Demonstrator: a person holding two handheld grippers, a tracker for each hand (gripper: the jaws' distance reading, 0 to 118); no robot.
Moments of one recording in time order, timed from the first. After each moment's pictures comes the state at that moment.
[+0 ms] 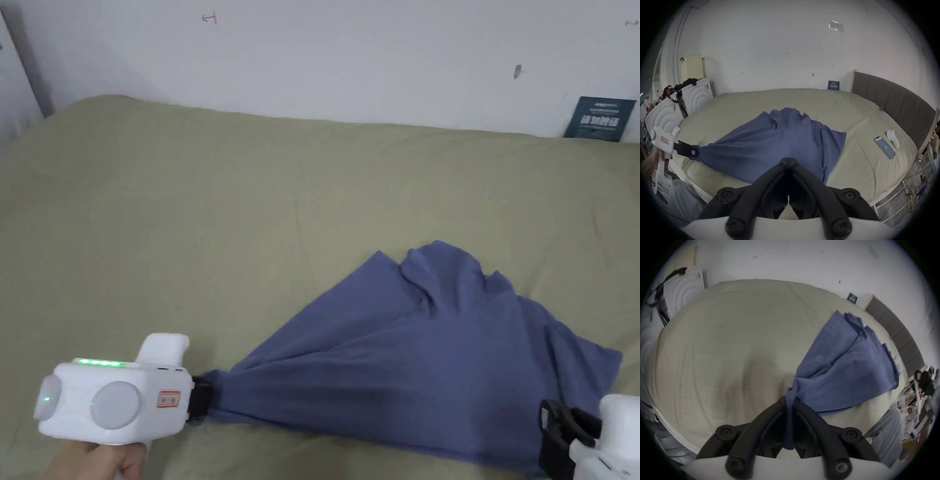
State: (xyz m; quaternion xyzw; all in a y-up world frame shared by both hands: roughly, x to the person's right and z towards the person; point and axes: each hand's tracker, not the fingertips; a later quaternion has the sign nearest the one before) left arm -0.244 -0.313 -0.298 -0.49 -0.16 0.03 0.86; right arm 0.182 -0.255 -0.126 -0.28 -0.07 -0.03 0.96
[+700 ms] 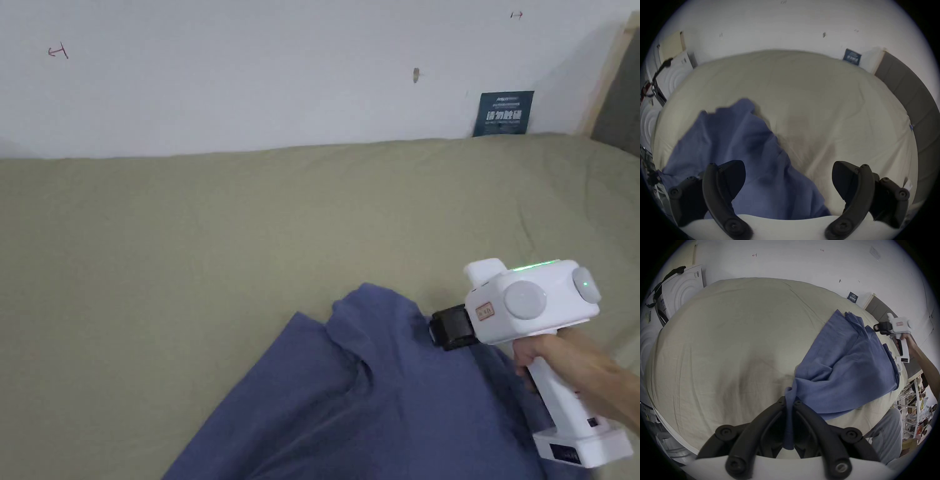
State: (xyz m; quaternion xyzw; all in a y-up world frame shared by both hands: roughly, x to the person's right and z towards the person) left arm -0.230 -0.314 -0.308 -0.50 -0.16 0.02 0.85; right arm 0.337 -0.321 -0.471 -0.50 -0.03 0.02 0.87
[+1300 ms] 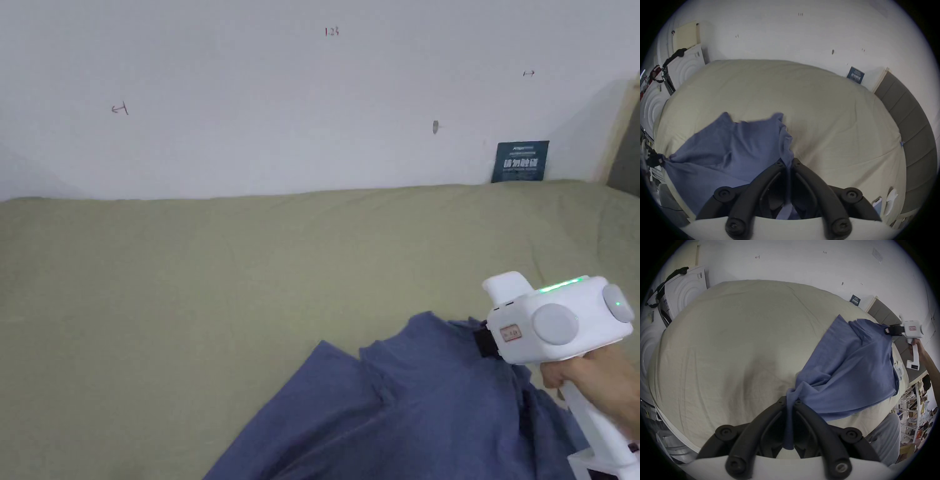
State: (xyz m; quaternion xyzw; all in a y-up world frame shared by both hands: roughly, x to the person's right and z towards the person) left arm -0.232 -0.296 -0.313 -0.48 -0.14 0.02 0.86; right arm 0.315 -0.230 -0.402 -0.42 -0.01 0.06 0.90
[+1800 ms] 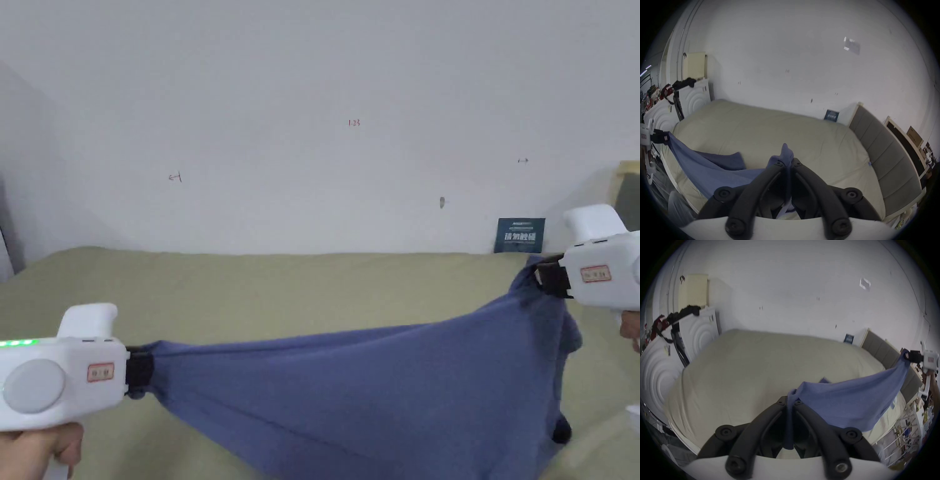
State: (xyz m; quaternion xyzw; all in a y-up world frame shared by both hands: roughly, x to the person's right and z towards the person) left arm -0.229 -0.102 -0.312 -0.30 -0.12 0.03 0.95; right arm 0.313 -0.024 -0.252 -0.23 -0.04 0.07 0.97
